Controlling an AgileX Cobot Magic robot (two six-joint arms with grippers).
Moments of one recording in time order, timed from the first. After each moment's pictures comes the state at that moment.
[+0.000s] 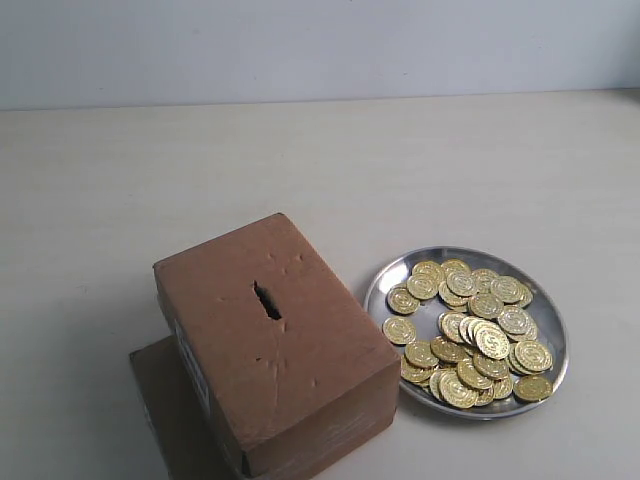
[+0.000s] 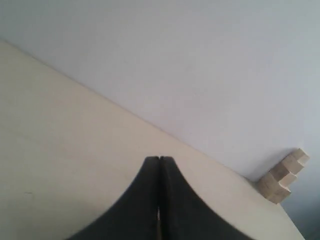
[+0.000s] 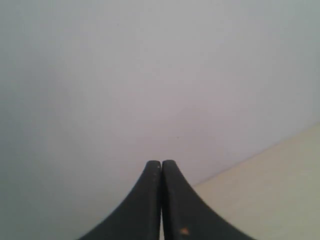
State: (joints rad) left arm -0.17 0.01 -0.03 -0.63 0.19 -0.04; right arm 0.07 0.01 -0.15 -0.22 0.11 0.85
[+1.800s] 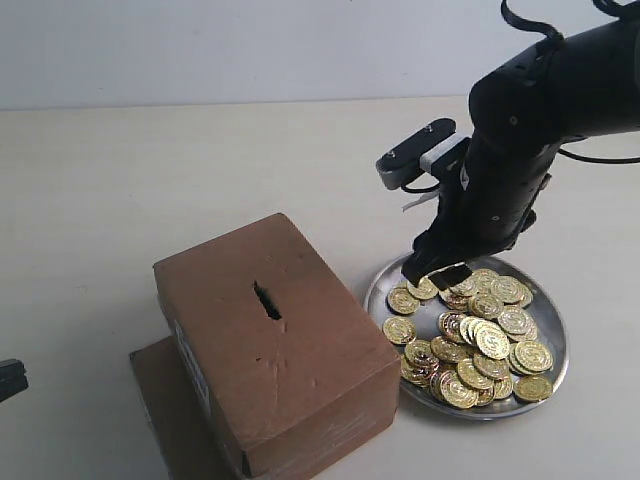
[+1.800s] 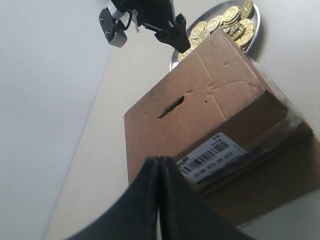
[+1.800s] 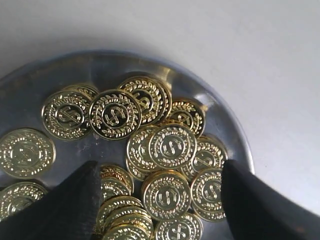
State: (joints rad) left arm -0.56 0.32 -0.24 -0.68 0.52 1.60; right arm 0.37 1.83 -1.06 -0.21 0.73 0.02
